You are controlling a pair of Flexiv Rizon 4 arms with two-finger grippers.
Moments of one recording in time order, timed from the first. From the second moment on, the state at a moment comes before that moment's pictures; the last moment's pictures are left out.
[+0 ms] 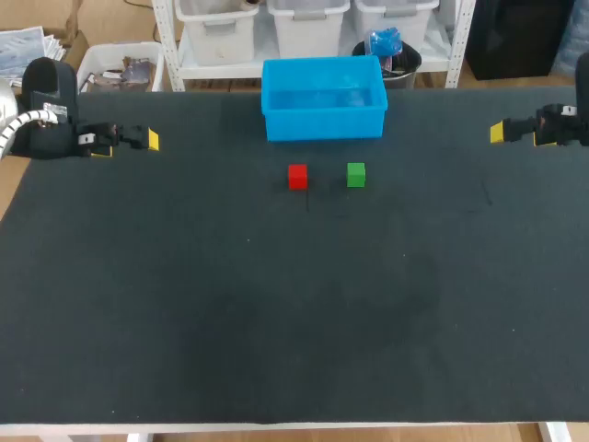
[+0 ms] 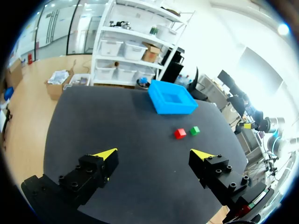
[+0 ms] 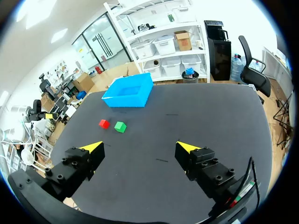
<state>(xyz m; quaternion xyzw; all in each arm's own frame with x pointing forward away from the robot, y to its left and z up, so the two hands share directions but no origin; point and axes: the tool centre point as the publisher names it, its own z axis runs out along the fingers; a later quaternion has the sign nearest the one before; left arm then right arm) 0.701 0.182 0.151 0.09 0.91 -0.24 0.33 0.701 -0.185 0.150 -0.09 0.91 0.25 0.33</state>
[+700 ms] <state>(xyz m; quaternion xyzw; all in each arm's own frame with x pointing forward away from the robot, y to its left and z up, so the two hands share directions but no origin) 0.705 0.138 0.158 0.10 0.92 -0.24 0.31 0.701 -0.185 0.150 -0.09 0.91 0.25 0.33</state>
